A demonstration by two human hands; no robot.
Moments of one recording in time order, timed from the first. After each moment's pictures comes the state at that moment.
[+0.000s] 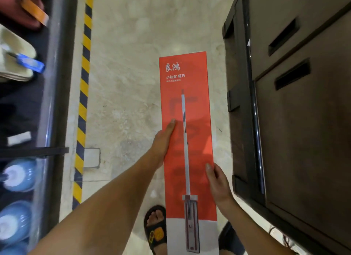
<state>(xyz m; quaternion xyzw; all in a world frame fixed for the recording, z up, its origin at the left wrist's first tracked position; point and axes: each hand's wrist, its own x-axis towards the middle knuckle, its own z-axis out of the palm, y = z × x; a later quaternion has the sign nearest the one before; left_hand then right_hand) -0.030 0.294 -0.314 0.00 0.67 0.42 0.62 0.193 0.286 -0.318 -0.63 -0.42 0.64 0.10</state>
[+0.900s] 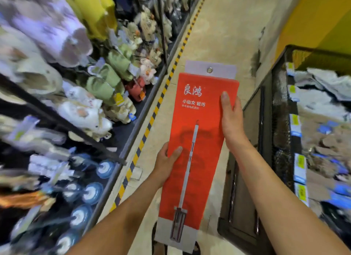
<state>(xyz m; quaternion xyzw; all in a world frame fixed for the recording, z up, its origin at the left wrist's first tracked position) -0.023 0.198 0.185 0.12 0.68 0.61 0.38 0.037 0.409 0.279 -0.37 -0.61 0.63 0.32</state>
